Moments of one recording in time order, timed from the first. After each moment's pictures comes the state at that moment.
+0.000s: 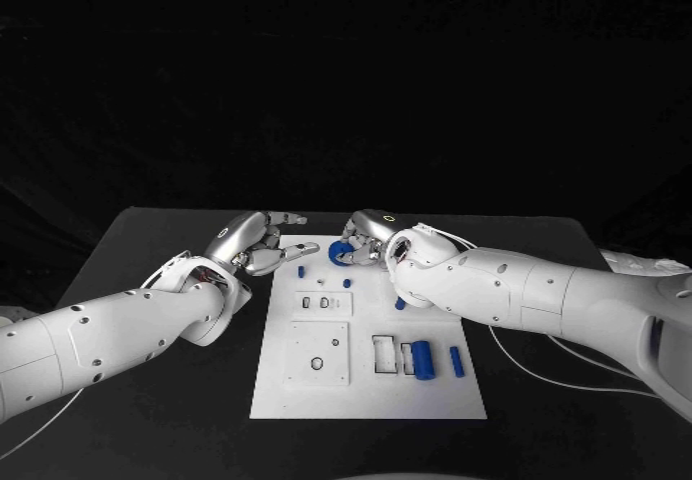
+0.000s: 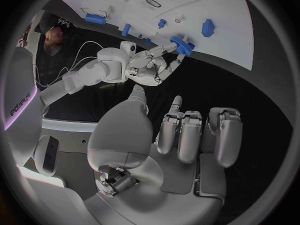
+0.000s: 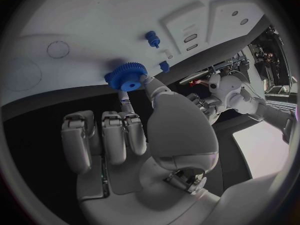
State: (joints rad) left arm 1.23 -0.71 -0.22 1.32 -1.04 -0.73 0.36; left_hand 1.16 0.02 -0.10 0.29 0.06 0.79 0.19 0.09 0.09 1.47 0.13 1.57 1.31 1.47 0.08 1.57 1.31 0.01 1.47 0.18 1.57 1.31; right arm 1.21 -0.39 -0.17 1.05 -1.39 -0.46 -0.14; right_hand 1.24 -0.08 0.26 0.05 0.32 1.08 0.17 0.08 0.25 1.47 0.04 1.57 1.31 1.46 -0.02 1.57 1.31 0.01 1.47 0.10 1.57 1.31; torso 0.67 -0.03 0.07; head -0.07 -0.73
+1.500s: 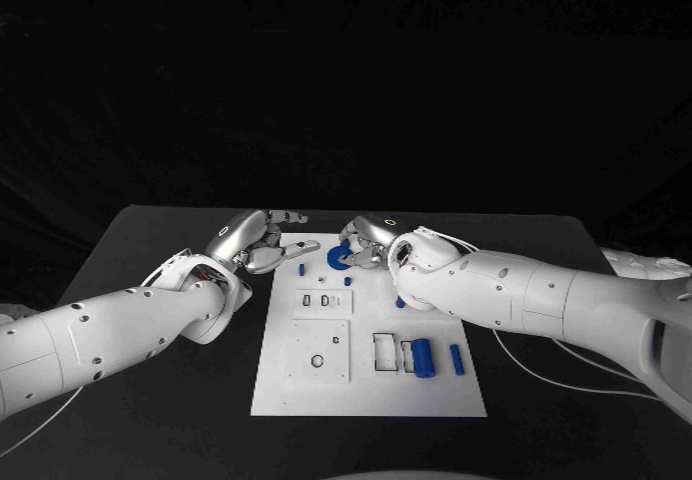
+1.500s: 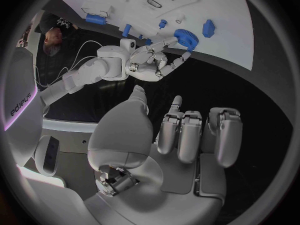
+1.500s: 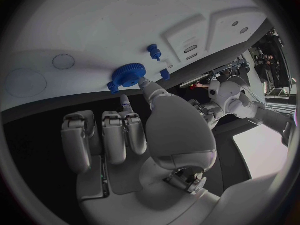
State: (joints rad) left arm 1.23 -0.71 -0.22 1.32 -1.05 -0.73 0.35; left_hand 1.16 0.03 -0.10 0.29 0.06 0.79 0.19 0.09 0.09 1.47 0.13 1.57 1.31 1.47 0.08 1.57 1.31 0.01 1.47 0.18 1.57 1.31; right arm 1.20 -0.41 -0.17 1.06 -1.41 -0.46 -0.15; right_hand 1.21 -0.08 0.23 0.04 0.24 0.86 0.10 0.07 0.16 1.47 0.05 1.57 1.31 1.47 -0.01 1.57 1.31 0.01 1.47 0.10 1.57 1.31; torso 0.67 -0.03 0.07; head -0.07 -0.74
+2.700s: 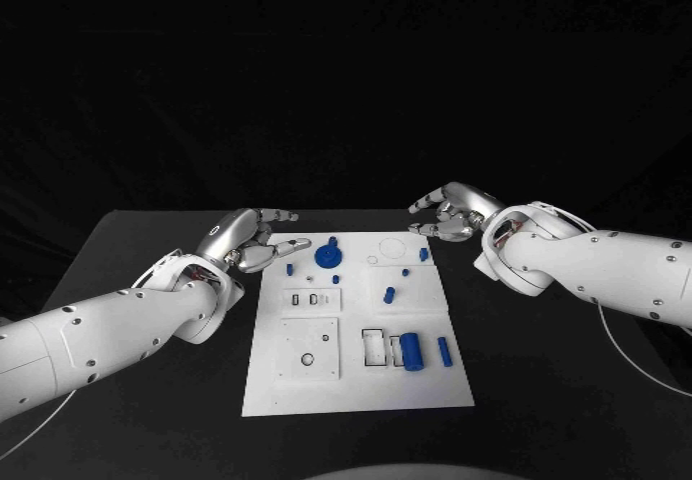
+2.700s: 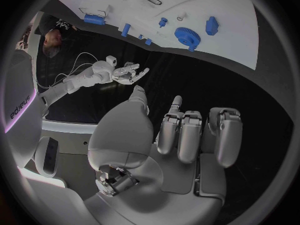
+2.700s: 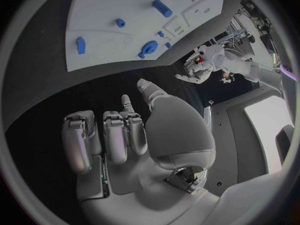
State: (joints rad) left arm 1.22 -0.69 -0.22 1.29 -1.05 -0.73 0.36; left_hand 1.16 0.03 -0.10 0.29 0.06 0.79 0.19 0.08 0.09 1.47 0.13 1.57 1.31 1.47 0.08 1.57 1.31 0.01 1.47 0.18 1.57 1.31; right arm 1.30 -0.91 -0.19 1.45 -1.15 -0.47 -0.07; right_hand 1.21 -0.06 0.24 0.03 0.31 0.86 0.08 0.07 0.15 1.47 0.02 1.57 1.31 1.47 -0.04 1.57 1.31 0.01 1.47 0.08 1.57 1.31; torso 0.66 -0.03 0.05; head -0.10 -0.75
